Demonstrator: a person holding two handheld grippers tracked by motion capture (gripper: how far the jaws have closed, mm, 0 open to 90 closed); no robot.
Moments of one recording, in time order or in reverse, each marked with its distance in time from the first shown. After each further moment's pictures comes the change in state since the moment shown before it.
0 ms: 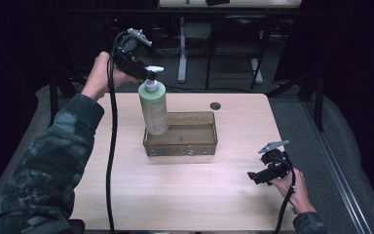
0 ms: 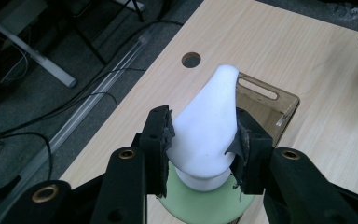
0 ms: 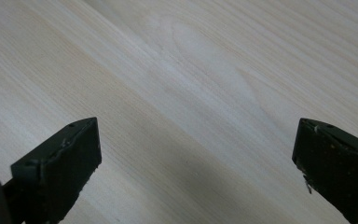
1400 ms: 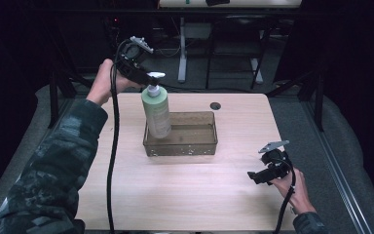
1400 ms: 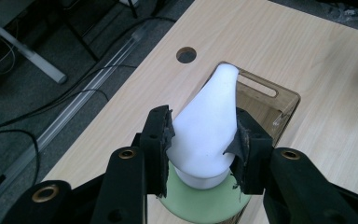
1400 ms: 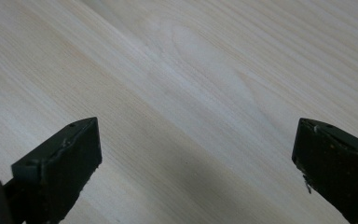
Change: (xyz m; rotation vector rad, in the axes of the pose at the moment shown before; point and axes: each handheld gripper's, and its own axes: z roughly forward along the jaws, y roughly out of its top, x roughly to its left) left arm 0.002 -0.012 0.021 0.007 -0.031 -0.021; right arm 0.001 0.000 -0.002 -0.006 -0.011 -0.006
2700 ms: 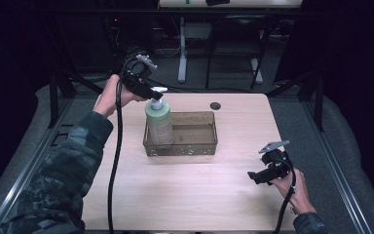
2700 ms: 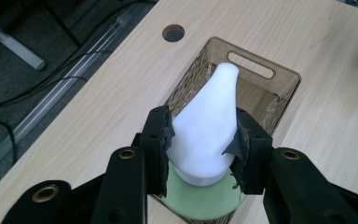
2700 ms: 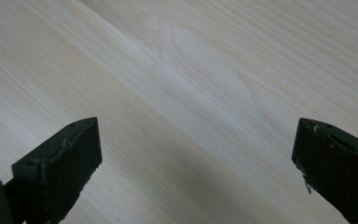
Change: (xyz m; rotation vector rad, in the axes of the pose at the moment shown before) left arm -0.004 -0.030 0.038 0.047 -0.054 -0.023; right arm 0.000 0.000 -0.001 -0.001 -0.002 -0.002
